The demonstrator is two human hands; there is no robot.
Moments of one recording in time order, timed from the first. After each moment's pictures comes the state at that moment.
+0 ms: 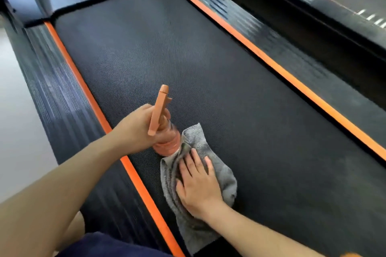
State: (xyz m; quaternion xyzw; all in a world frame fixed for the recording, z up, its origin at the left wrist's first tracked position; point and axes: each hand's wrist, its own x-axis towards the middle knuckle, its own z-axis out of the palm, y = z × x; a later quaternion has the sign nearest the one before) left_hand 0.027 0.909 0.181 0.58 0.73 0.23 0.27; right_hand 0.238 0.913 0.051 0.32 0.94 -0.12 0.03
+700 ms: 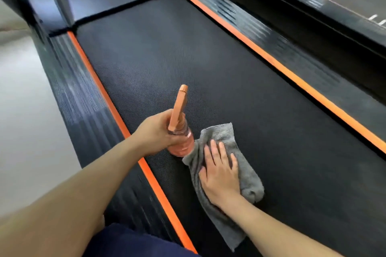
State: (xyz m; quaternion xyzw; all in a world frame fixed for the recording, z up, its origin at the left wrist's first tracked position) left_hand 0.033 0.902 0.183 0.49 0.78 0.23 0.32; right_hand 0.238 0.931 0.053 0.44 0.89 -0.12 0.03
